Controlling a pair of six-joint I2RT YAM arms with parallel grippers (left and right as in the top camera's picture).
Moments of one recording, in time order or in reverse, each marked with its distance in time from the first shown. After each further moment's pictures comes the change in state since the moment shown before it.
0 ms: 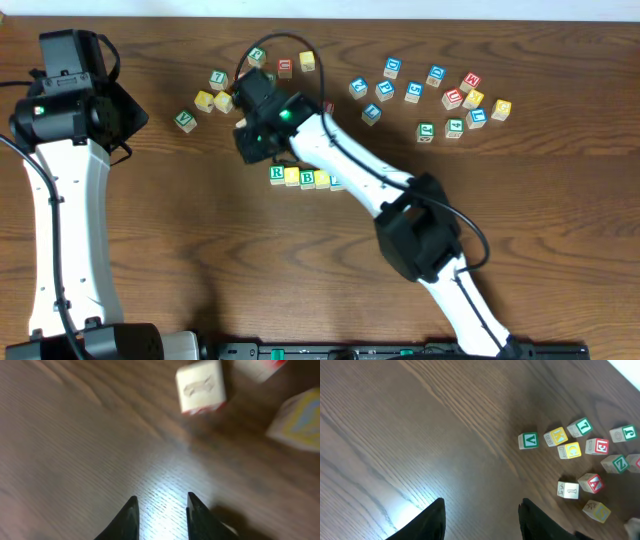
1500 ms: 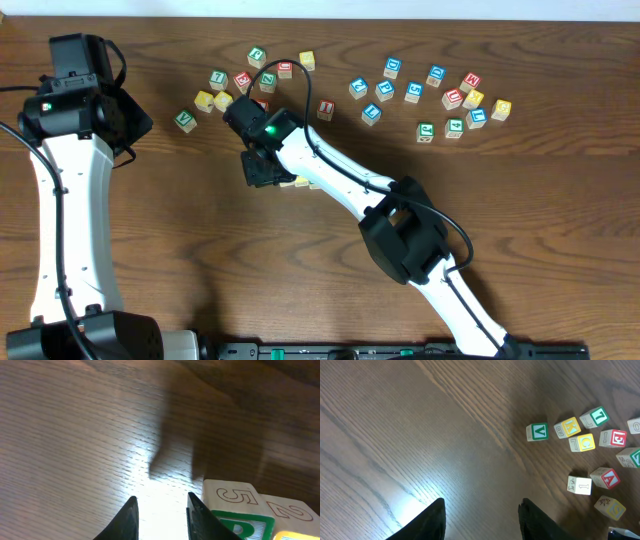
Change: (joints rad) left arm 0.000 0.024 -0.026 -0.005 0.000 0.000; right arm 0.041 0.045 -0.005 -0.183 0.104 0.202
